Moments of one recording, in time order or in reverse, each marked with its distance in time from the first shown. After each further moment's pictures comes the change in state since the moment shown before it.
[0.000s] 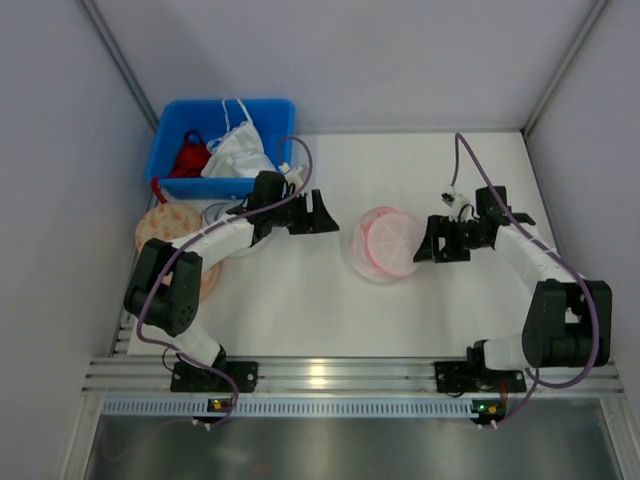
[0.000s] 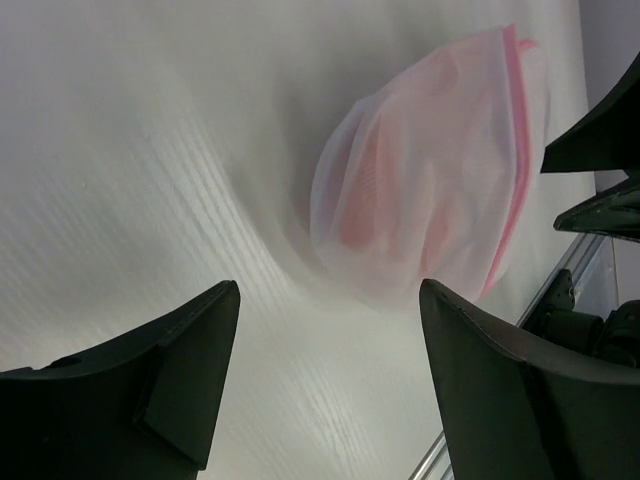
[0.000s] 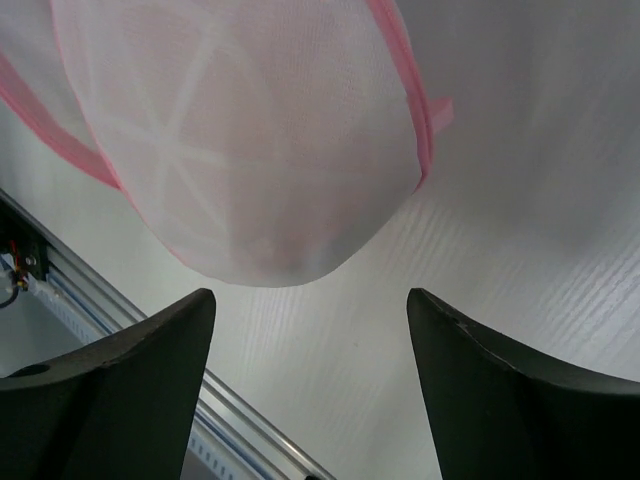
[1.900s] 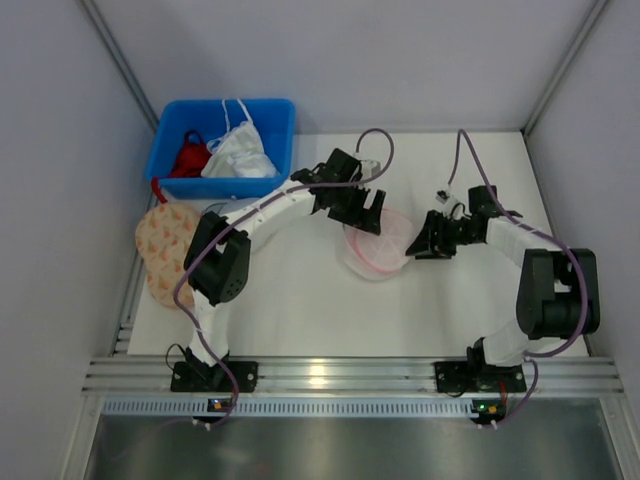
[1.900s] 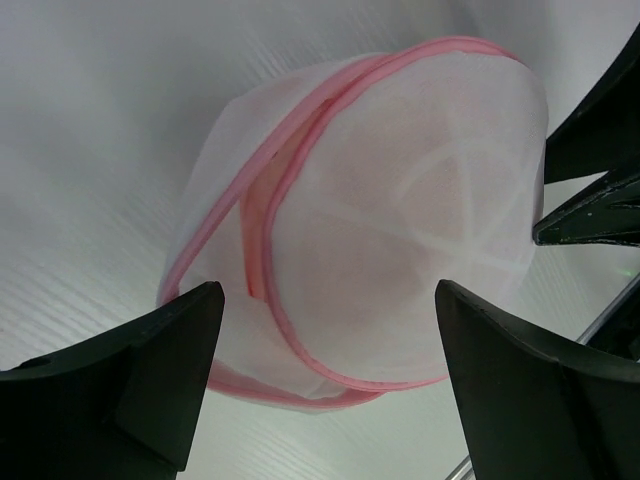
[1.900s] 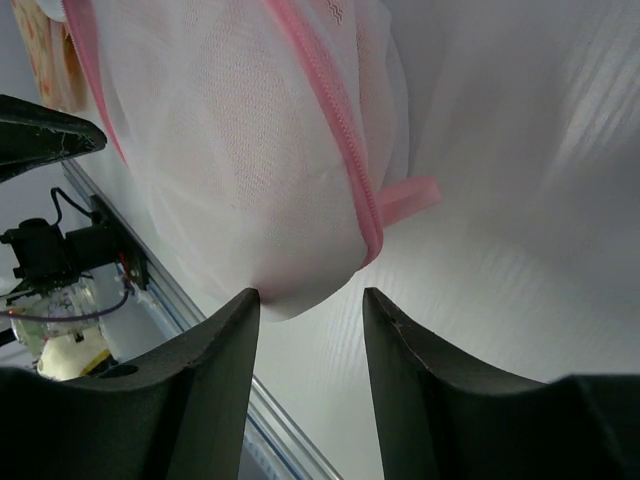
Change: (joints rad) left arm -0.274 0.368 0.650 -0.569 -0.200 0.259; right arm 0.000 0.187 -0.007 0.166 -0.187 0.170
